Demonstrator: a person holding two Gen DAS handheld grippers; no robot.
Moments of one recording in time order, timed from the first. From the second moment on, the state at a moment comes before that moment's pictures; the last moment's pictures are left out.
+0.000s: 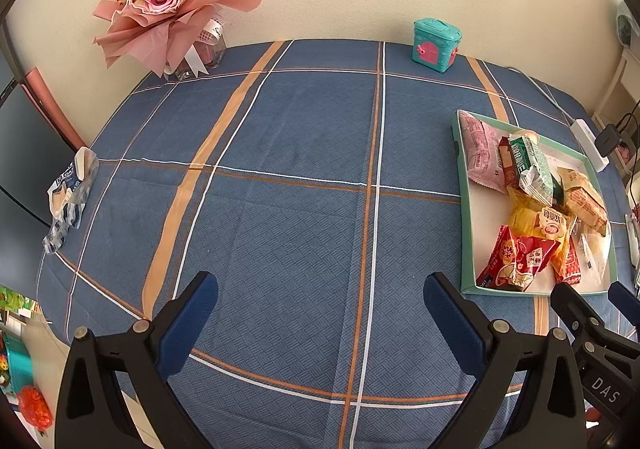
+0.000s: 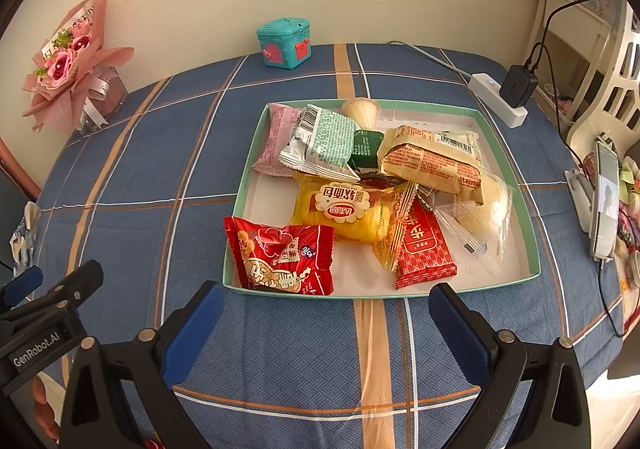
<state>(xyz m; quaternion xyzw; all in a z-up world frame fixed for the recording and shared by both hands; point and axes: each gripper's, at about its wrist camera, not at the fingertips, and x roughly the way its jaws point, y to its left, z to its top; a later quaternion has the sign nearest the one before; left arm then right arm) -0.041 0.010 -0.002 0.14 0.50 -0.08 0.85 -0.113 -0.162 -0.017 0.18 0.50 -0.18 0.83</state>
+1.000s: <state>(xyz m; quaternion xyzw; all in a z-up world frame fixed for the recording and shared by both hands) -0.046 0.007 0.003 0.15 0.48 -0.08 0.86 -0.113 -0.162 -0.017 0.18 0.50 -0.18 0.83</state>
